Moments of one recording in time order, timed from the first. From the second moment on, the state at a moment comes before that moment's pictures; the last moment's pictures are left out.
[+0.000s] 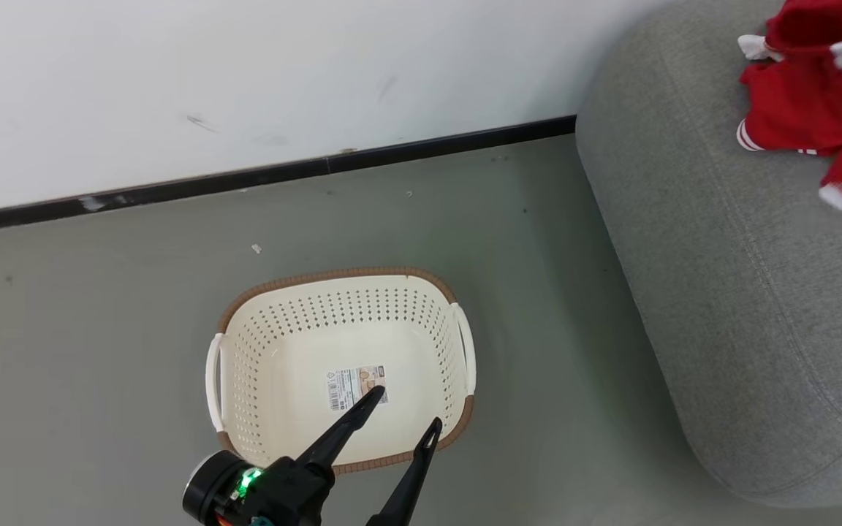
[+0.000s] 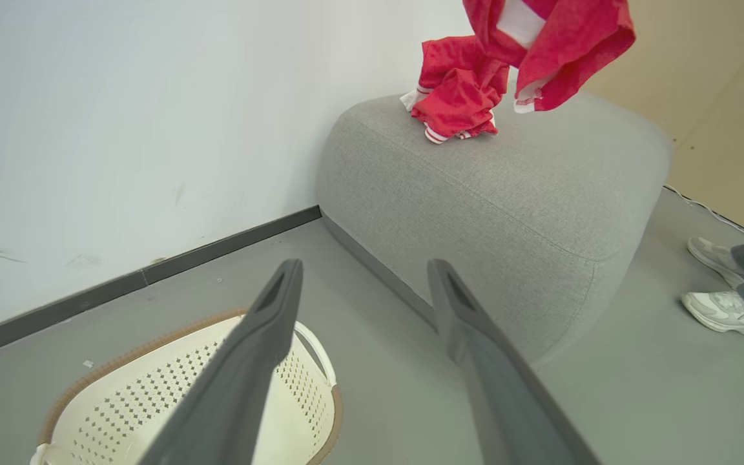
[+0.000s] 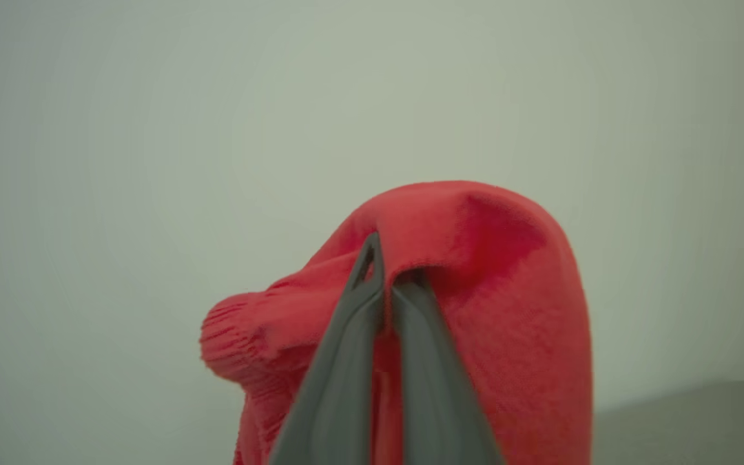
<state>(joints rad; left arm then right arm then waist) 0.01 0.17 -0.51 -0.34 -0.31 0.03 0.07 -0.86 -0.34 -0.25 0.30 0.11 0.13 -0.18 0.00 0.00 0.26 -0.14</state>
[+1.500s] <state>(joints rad) -0.09 0.24 -0.46 -0.39 -0.31 -0.02 0.09 -1.46 -0.45 -0.73 0.37 0.02 0.13 -0.03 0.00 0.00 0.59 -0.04</state>
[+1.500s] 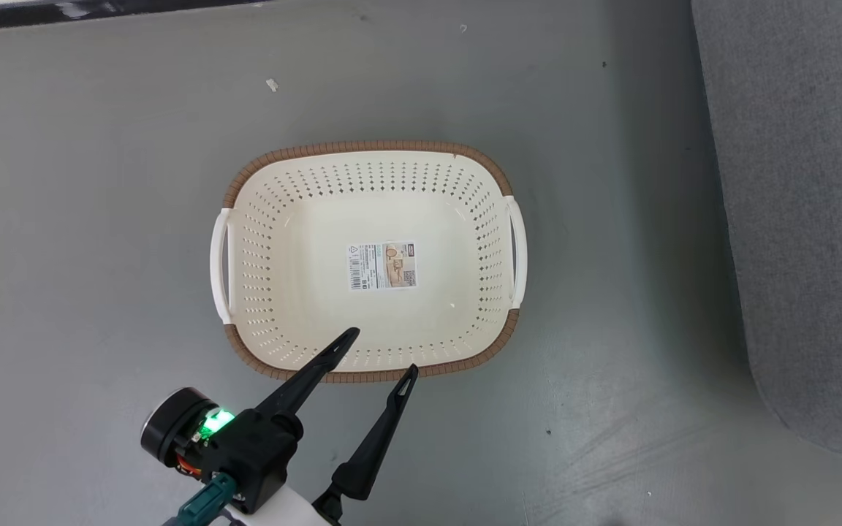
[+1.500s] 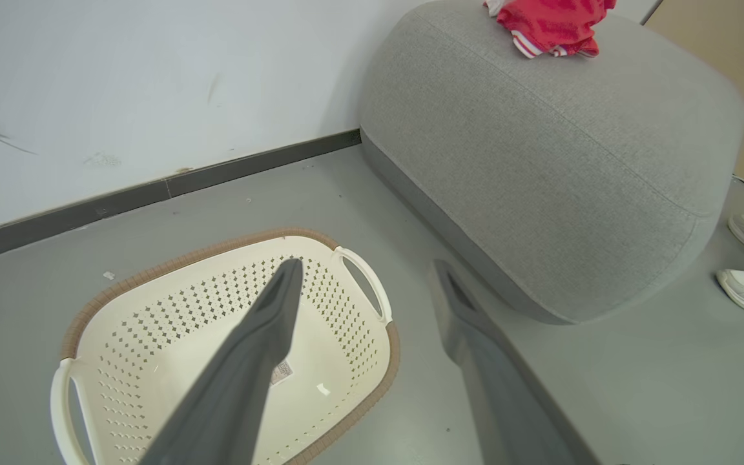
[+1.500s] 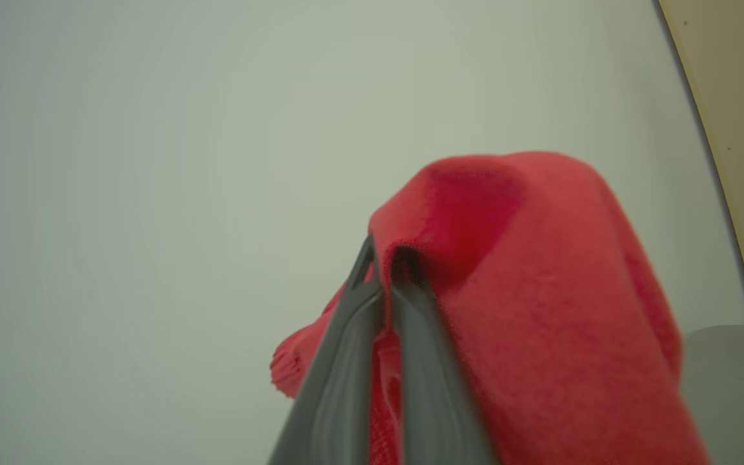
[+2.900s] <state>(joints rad) -0.16 0.29 -0.38 -0.46 -0.29 -0.01 0.14 -1.21 -0.20 -0.86 0.56 0.05 0.13 -0.18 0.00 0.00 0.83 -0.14</state>
